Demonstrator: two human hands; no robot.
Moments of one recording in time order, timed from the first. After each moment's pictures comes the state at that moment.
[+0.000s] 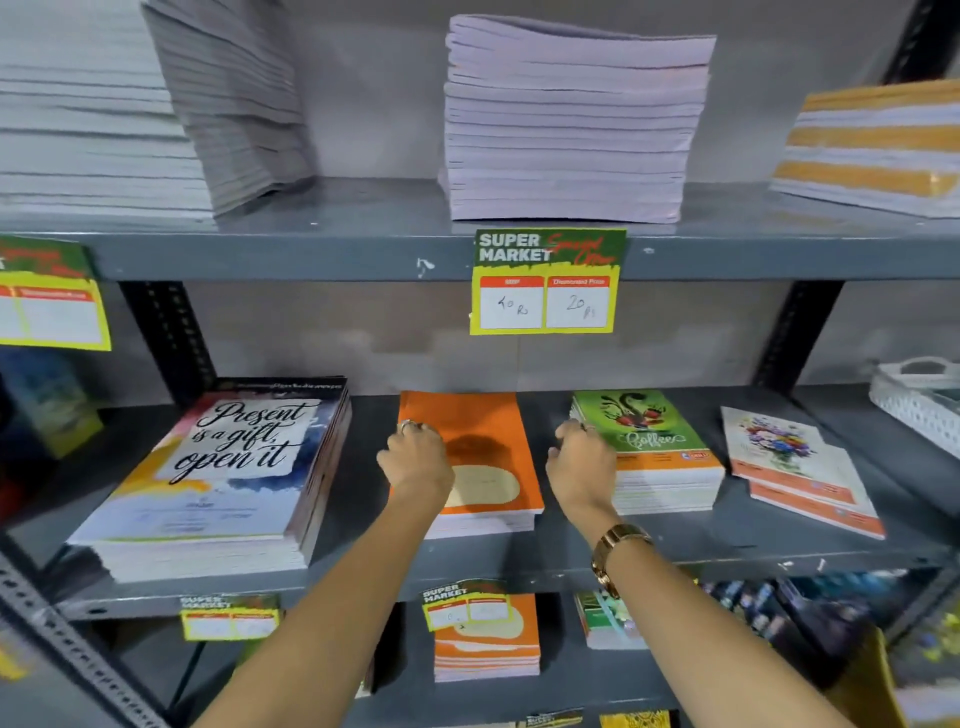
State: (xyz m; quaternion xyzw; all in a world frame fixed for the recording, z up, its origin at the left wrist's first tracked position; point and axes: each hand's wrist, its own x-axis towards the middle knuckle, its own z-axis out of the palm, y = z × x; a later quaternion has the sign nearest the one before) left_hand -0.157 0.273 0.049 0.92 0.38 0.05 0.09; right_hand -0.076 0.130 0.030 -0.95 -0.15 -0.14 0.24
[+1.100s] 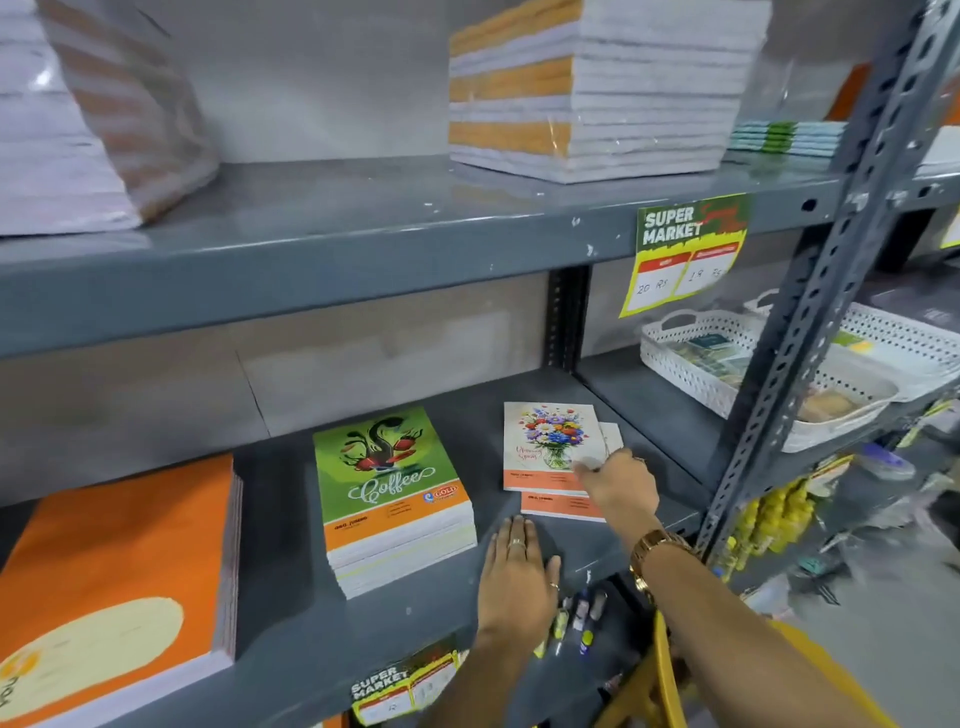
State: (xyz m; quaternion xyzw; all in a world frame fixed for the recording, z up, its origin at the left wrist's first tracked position) left_hand 0.016 -0.053 -0.066 0.99 -0.01 -0.01 0.17; right_hand 0.121 -0.164 -0.007 -0.94 0.15 0.01 0.29
